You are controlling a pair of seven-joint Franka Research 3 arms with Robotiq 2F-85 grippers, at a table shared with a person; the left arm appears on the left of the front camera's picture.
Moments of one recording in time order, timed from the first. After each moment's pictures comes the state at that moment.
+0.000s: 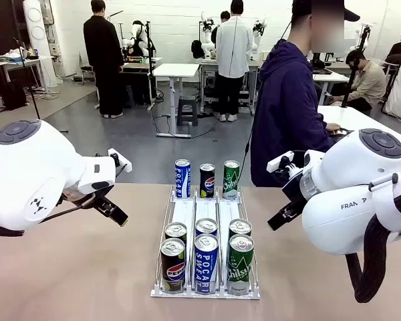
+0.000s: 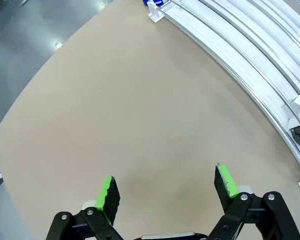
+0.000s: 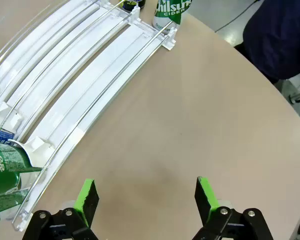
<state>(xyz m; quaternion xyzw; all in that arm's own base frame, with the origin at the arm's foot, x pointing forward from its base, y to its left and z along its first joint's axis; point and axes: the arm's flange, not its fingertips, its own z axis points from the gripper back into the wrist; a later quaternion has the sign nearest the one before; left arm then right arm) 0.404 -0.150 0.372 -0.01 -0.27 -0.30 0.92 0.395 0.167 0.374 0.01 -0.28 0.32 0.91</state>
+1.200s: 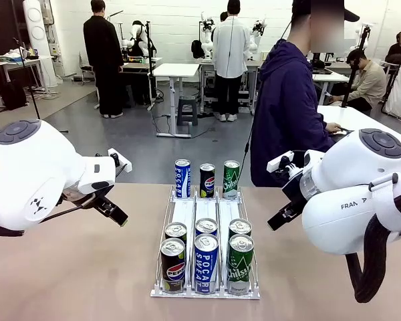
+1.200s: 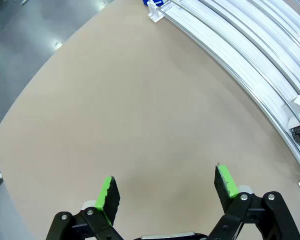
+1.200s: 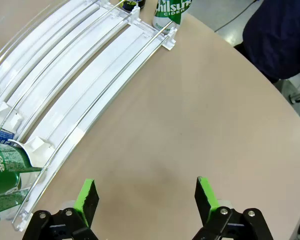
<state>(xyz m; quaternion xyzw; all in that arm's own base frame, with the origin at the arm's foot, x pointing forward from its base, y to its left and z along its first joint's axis) 0.404 -0.150 0.372 -0.01 -0.27 -0.30 0.92 0.395 0.167 0.374 0.01 -0.28 0.32 0.91</state>
